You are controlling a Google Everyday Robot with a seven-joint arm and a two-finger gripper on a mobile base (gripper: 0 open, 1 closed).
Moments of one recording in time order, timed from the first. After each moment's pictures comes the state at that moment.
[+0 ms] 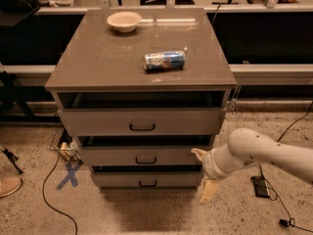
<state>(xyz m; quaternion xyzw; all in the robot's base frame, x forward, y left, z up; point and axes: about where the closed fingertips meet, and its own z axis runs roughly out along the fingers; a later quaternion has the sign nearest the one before) 0.487 -0.147 0.522 -0.70 0.67 0.13 0.22</state>
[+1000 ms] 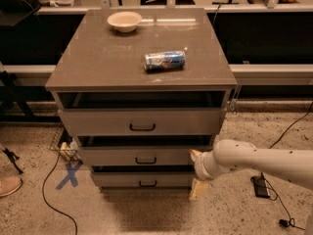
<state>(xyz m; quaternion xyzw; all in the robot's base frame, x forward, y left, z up) 0.524 -0.138 0.463 -0.68 0.69 0.07 0.23</state>
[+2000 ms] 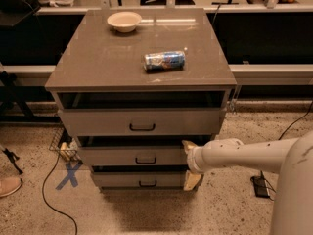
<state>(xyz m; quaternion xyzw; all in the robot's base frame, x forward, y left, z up) 0.569 -0.120 0.460 -0.70 0.67 -0.01 0.26</state>
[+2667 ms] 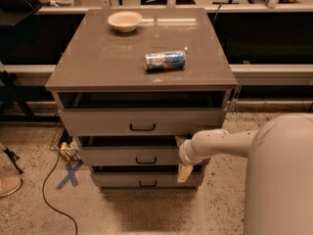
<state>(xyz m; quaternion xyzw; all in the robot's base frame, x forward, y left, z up) 0.608 -0.099 0.441 -0.71 0.66 0.00 0.24</state>
